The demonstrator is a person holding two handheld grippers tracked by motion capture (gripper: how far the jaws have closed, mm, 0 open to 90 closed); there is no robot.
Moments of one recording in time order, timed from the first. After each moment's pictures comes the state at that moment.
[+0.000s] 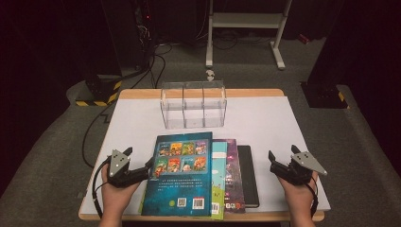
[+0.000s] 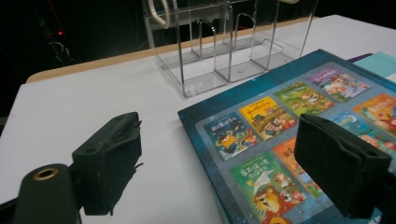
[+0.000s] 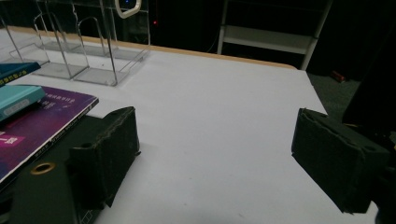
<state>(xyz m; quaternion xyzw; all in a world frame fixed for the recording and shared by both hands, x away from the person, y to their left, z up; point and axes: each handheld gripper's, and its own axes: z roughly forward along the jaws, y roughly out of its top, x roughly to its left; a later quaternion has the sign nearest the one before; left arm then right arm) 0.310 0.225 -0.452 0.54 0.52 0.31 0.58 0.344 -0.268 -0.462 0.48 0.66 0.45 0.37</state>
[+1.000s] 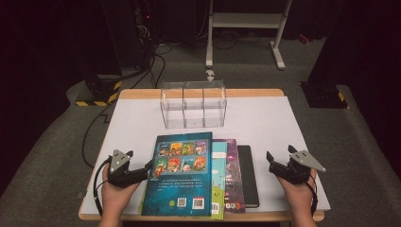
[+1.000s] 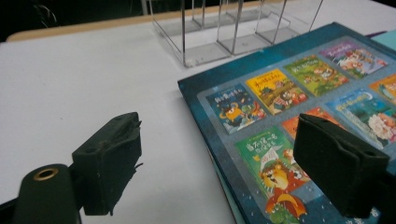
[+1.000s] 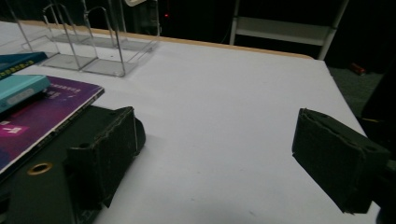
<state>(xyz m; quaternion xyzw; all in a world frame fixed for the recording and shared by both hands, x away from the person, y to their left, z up) 0.319 0.230 -0.467 0.55 0.56 0.26 0.55 0.352 -0.271 -0.470 0.47 0.67 0.45 0.34</state>
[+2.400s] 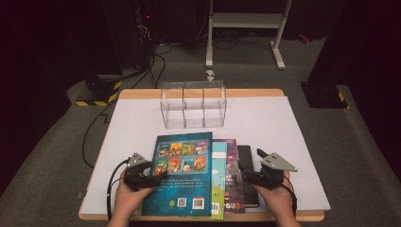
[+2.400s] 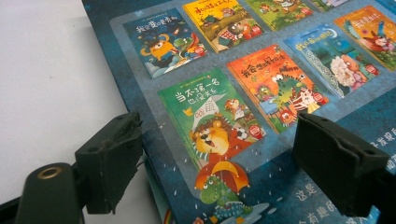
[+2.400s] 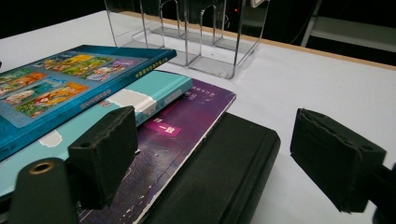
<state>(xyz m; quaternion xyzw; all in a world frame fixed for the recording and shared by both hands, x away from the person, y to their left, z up) 0.328 0.202 -0.497 0.60 0.59 0.13 0.53 0.338 -0.198 -0.464 0.39 0.74 0.48 0.26</state>
